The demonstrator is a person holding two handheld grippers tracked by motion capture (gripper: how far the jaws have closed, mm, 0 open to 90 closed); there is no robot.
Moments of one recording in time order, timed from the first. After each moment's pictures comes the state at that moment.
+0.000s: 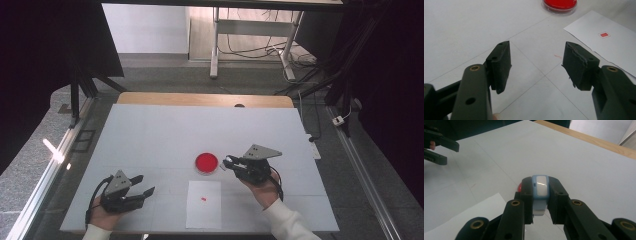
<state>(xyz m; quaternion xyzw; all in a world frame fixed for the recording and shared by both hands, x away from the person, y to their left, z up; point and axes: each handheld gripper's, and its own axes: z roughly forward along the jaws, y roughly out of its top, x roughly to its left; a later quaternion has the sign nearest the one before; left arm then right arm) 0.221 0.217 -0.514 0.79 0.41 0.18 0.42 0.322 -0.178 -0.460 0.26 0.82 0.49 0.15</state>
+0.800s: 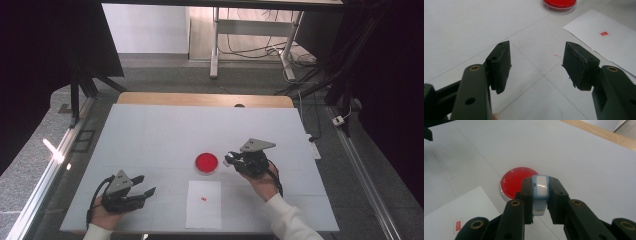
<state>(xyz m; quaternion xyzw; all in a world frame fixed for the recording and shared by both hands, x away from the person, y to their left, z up) 0.222 0.215 -0.516 0.80 0.41 0.17 0.41 0.347 -0.175 -0.466 0.28 0.84 0.43 0.16</state>
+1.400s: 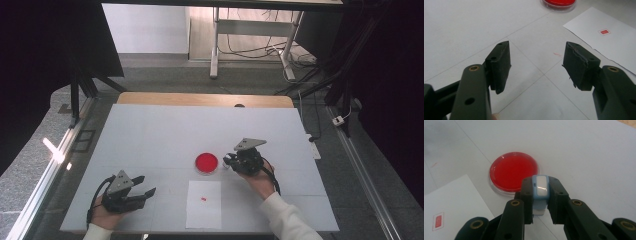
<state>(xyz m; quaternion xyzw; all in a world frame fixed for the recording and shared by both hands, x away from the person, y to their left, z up) 0.223 0.215 -0.517 0.80 0.40 0.17 0.41 0.364 -0.166 -0.486 0.28 0.87 0.39 0.14</state>
